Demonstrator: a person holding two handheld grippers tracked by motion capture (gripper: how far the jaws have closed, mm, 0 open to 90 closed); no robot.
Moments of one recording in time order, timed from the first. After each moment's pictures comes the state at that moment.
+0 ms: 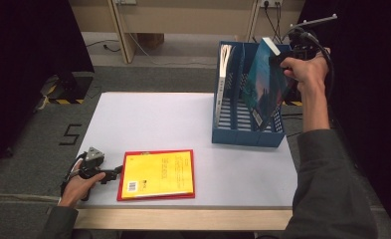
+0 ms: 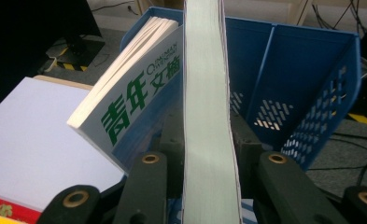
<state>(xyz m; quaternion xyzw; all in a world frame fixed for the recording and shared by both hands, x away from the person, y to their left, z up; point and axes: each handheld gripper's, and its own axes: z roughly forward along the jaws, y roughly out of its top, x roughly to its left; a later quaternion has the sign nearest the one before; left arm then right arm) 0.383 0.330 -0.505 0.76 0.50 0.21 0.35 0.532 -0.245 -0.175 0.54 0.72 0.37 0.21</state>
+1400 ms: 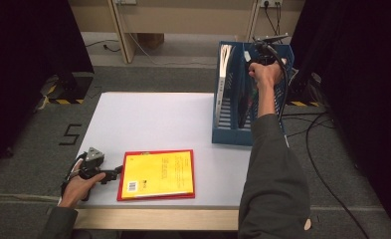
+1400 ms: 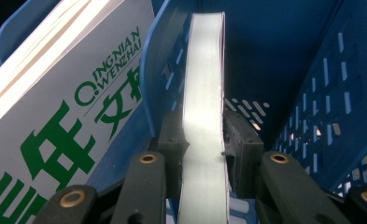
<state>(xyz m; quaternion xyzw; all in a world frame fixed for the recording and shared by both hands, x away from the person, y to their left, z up) 0.383 0.329 -0.505 0.76 0.50 0.22 0.35 0.638 -0.204 -0.270 0.60 0.69 0.36 0.20</state>
